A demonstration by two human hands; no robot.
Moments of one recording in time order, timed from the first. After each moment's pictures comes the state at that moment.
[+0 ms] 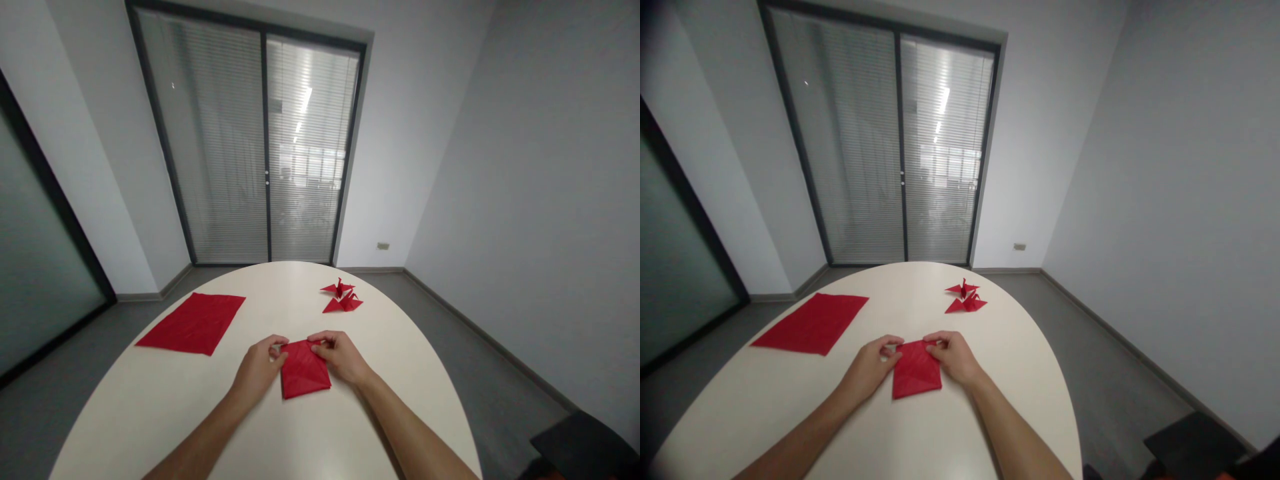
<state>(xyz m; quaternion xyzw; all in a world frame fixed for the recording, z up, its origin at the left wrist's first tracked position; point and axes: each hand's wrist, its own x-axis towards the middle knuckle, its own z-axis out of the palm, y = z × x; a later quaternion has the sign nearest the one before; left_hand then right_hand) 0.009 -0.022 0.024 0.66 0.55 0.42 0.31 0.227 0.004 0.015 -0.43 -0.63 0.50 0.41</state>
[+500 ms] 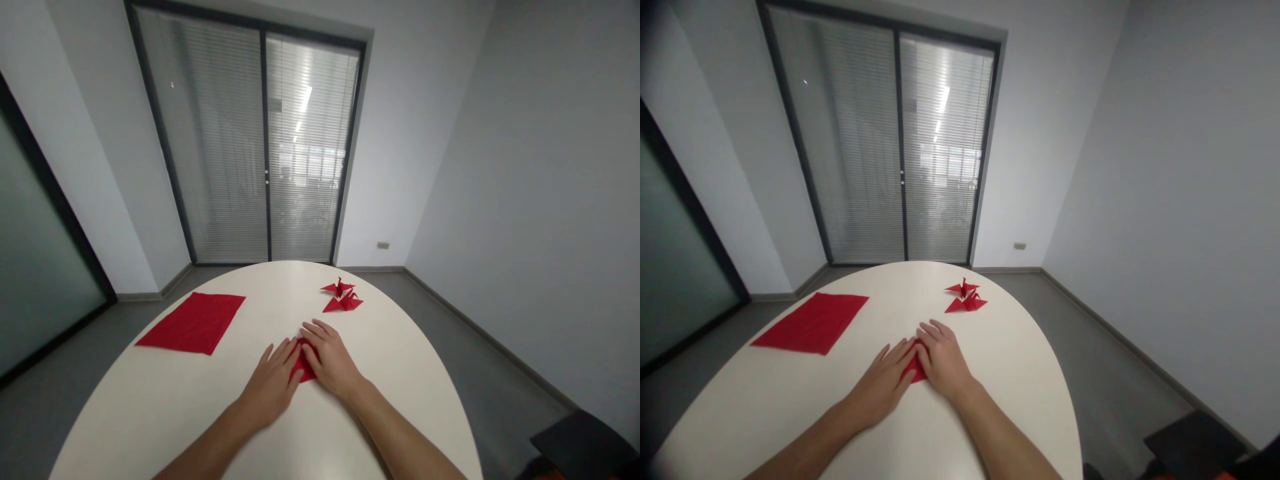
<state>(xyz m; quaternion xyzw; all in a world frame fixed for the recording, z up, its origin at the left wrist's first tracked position) 0.025 -0.044 0.013 0.86 0.49 0.12 0.05 0.211 -0.022 0.044 -0.45 -0.84 0.10 0.29</state>
